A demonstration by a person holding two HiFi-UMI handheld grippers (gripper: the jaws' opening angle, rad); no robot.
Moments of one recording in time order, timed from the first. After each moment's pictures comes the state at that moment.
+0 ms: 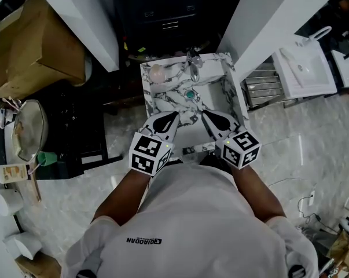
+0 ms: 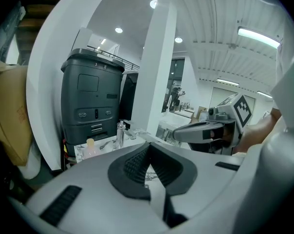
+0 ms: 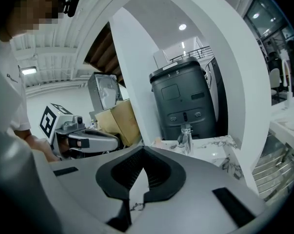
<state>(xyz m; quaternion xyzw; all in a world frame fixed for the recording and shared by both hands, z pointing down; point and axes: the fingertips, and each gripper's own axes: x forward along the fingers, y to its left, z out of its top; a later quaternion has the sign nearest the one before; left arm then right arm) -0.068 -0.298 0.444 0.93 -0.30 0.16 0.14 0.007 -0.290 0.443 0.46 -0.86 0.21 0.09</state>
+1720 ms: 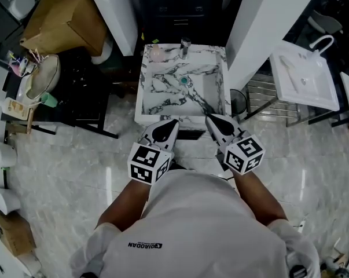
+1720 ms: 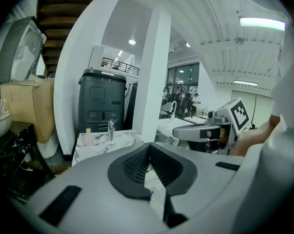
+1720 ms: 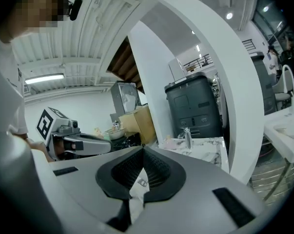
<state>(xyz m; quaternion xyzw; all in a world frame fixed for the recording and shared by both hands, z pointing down) 0.021 -0.091 0.406 0.89 -0.42 0.13 0.14 0.111 -0.111 0.404 0.37 -0.91 0.17 0.07</state>
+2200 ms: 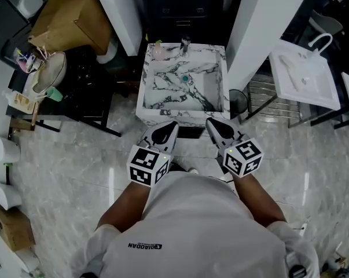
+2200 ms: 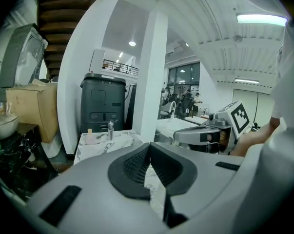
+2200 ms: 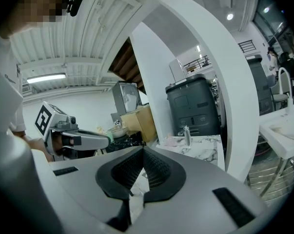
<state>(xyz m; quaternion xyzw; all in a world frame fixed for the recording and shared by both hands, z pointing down) 0.031 -0.046 0.393 0.88 -0.44 0.13 0.13 0.126 -0.066 0.401 0.37 -0.91 0.16 0.07</state>
